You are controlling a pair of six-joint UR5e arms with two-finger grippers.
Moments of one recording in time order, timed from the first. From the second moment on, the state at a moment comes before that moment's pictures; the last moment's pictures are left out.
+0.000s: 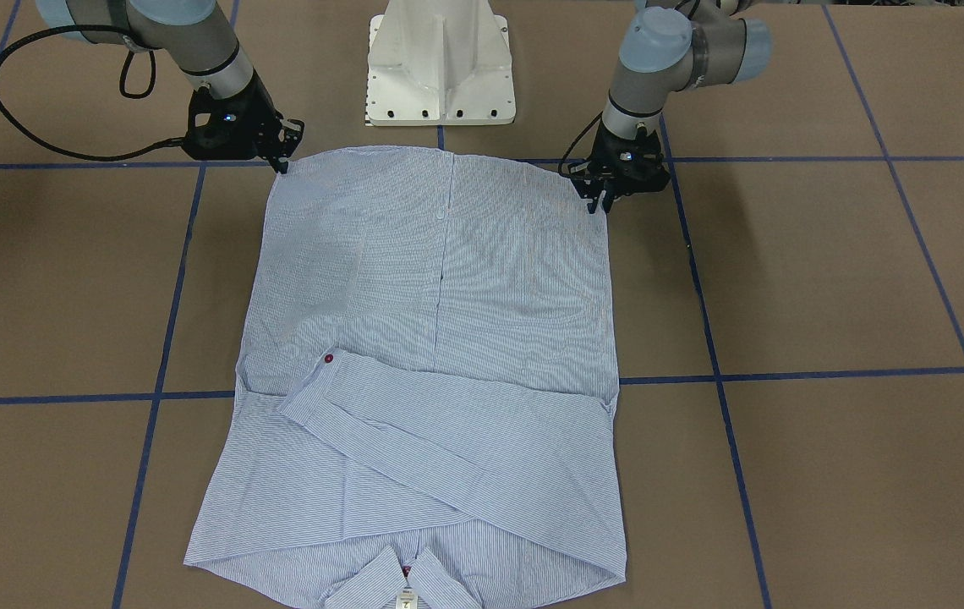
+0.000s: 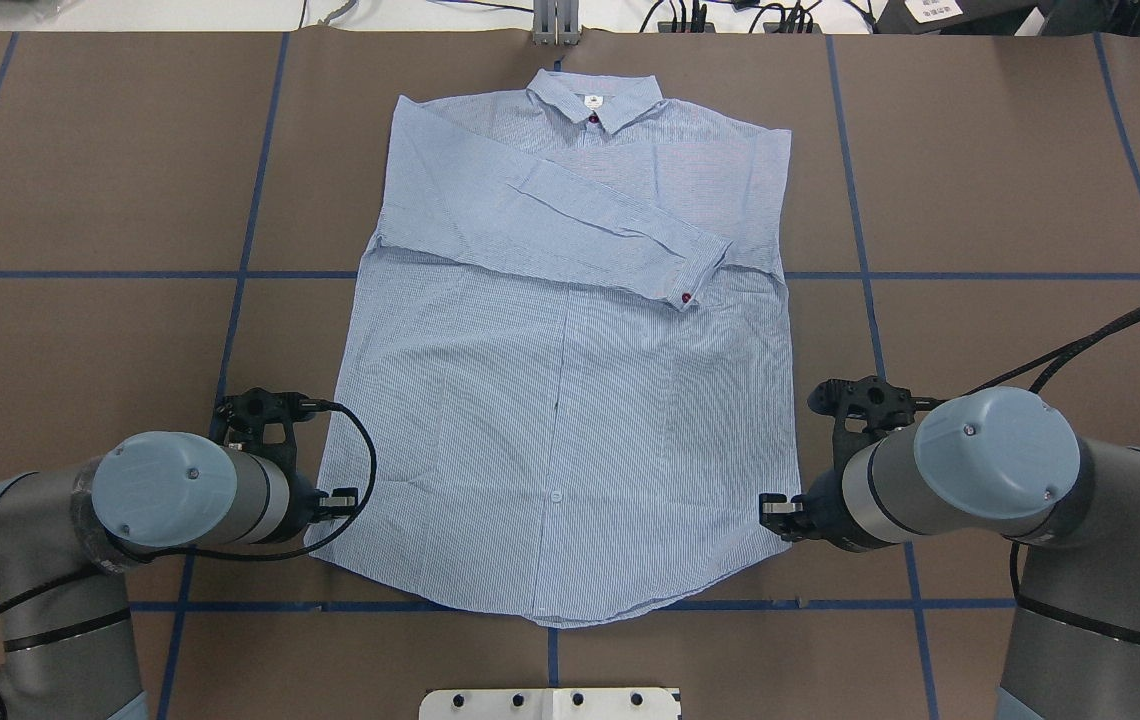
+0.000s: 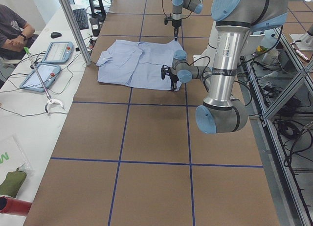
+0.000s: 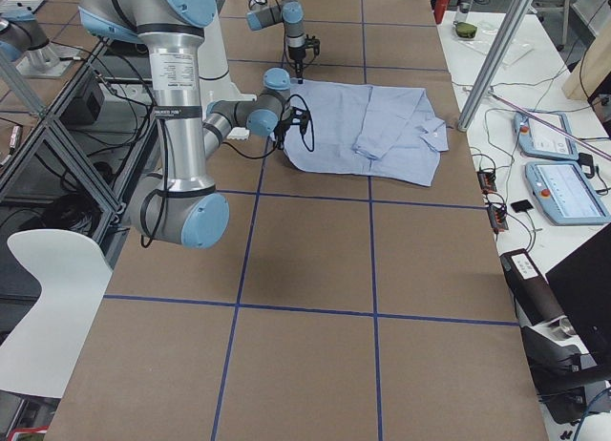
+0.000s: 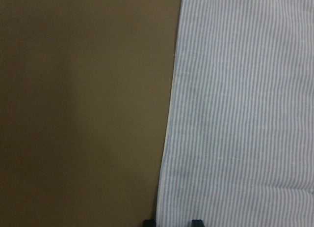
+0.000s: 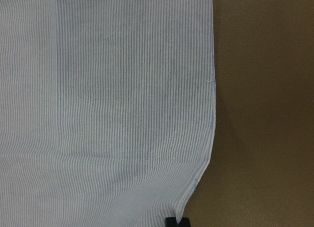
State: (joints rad) left arm -0.35 -1.76 -1.93 -1.85 -1.71 -1.39; right arm 0.39 -1.46 2.11 -1.37 1.89 1.43
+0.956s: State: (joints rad) left arm -0.35 -1.76 -1.94 -1.85 -1.72 -1.39; right arm 0.39 -1.46 2.11 -1.37 1.90 1.42
